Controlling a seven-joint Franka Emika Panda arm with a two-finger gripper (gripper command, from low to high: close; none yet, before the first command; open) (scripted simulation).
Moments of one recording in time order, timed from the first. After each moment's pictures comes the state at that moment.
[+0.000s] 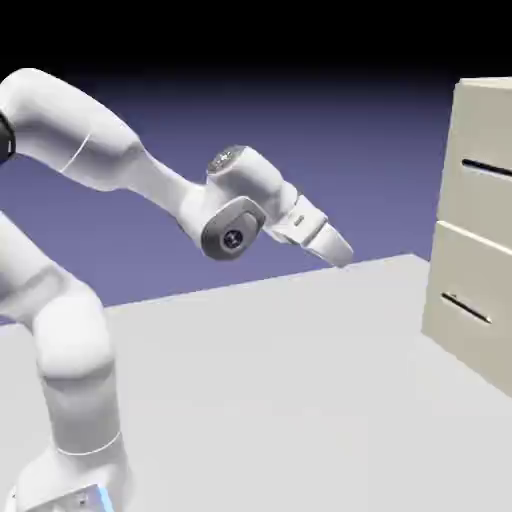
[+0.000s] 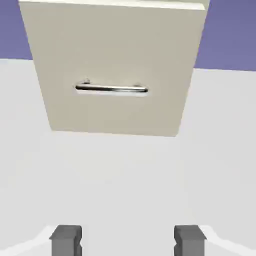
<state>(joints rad) -0.03 -0.59 0.03 -2.78 0.05 3.03 0.75</state>
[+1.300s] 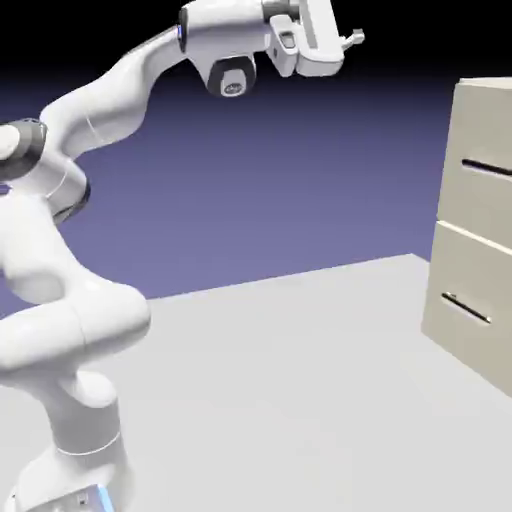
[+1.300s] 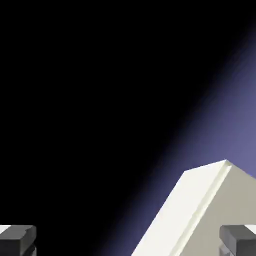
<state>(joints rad) -1.39 -1.11 0.94 -1.90 1.75 2.80 1.01</state>
